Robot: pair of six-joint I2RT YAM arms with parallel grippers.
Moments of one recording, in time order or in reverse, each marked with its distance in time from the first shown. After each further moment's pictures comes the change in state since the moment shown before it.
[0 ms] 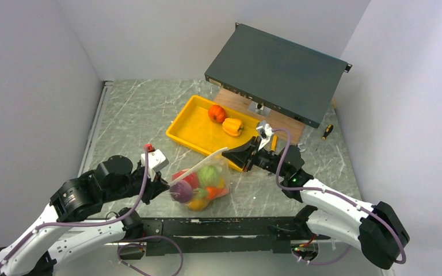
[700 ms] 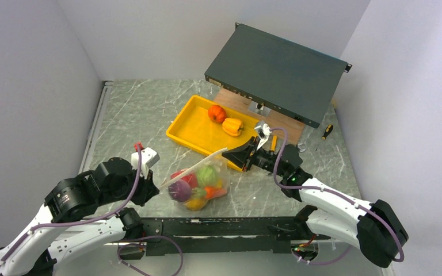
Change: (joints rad) left arm 0.000 0.016 0.064 -0.222 -0.131 -0.245; right arm -0.012 0.025 0.000 -0.024 0.002 0.000
